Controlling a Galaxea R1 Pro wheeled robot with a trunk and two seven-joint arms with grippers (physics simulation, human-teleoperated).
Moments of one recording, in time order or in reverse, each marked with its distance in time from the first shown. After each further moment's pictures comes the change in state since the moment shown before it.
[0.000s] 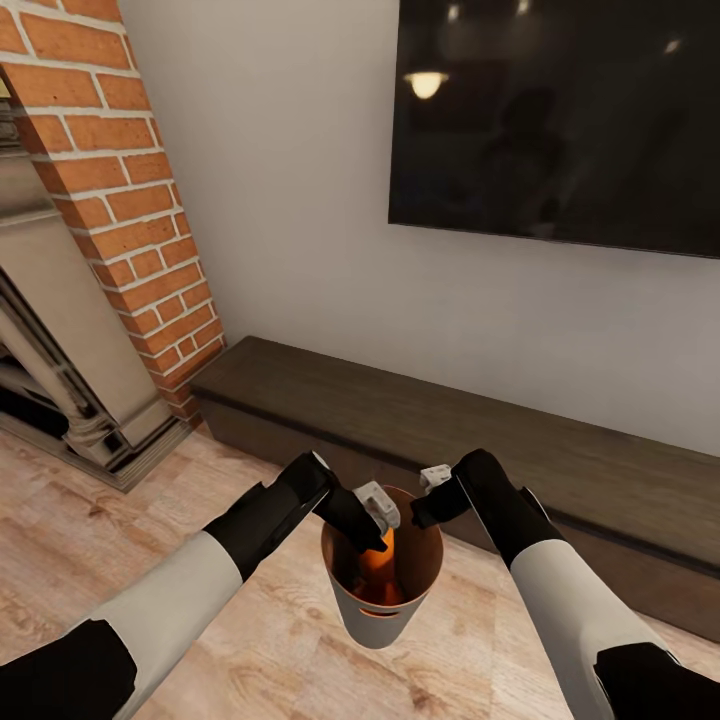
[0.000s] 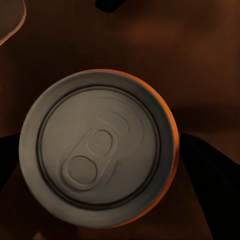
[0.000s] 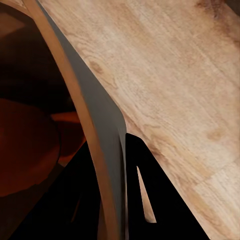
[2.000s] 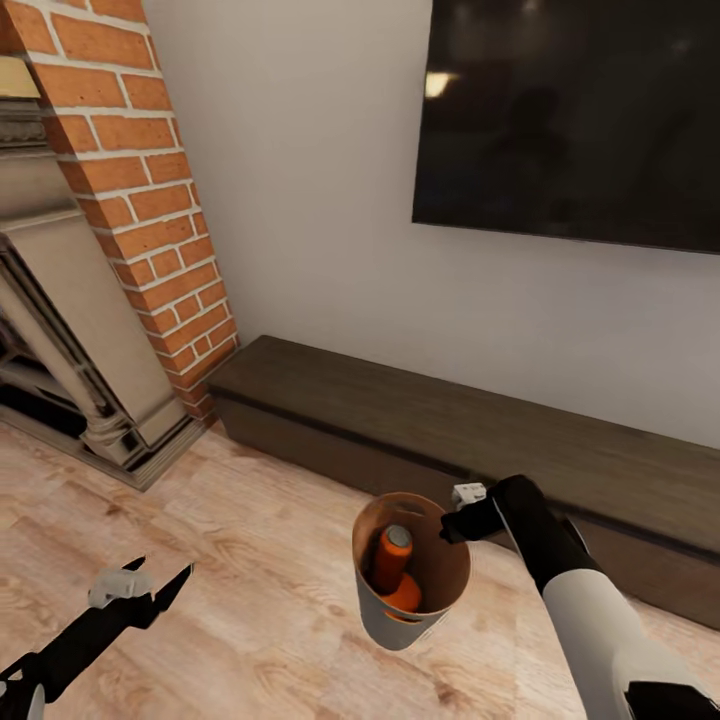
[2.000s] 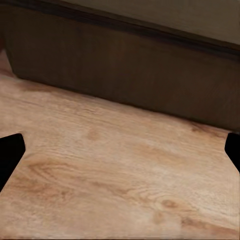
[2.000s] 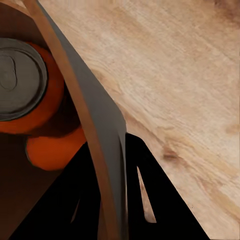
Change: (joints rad) left arm 0.784 0.138 1.291 -0.444 0.034 -0.798 0.035; right arm 0.089 -0.066 -0.165 -0.010 -0.003 -0.095 -0.015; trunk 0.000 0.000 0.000
